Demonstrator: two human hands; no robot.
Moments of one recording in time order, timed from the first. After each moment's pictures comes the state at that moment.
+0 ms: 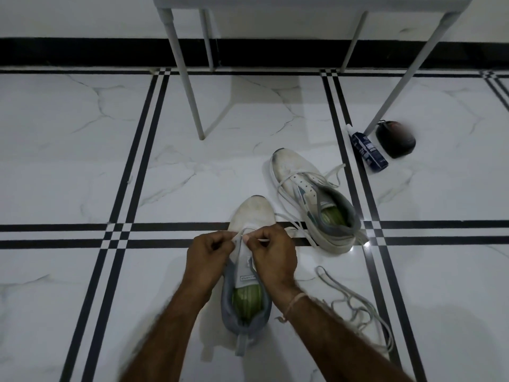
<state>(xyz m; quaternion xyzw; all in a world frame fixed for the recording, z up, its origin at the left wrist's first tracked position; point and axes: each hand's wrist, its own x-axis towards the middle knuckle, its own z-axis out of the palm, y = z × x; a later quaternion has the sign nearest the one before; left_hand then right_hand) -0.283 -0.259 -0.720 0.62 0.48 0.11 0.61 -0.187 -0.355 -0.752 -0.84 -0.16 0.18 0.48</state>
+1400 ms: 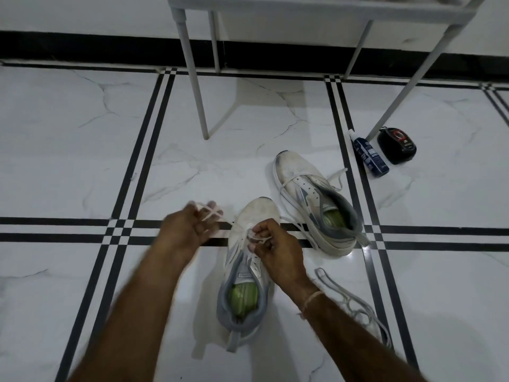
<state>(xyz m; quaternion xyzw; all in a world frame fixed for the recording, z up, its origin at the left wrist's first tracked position) -0.271 -0.196 -0.689 0.27 0.50 0.23 0.79 -0.165 -0.369 -0.748 -0.82 -0.27 0.26 0.44</state>
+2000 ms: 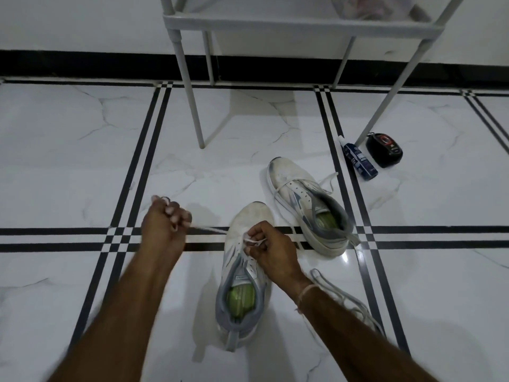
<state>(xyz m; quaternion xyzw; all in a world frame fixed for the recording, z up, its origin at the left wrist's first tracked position) -0.268 -0.182 -0.684 0.23 0.48 0.34 0.78 -0.161 -0.367 -0.749 -0.81 -0.29 0.27 0.43</state>
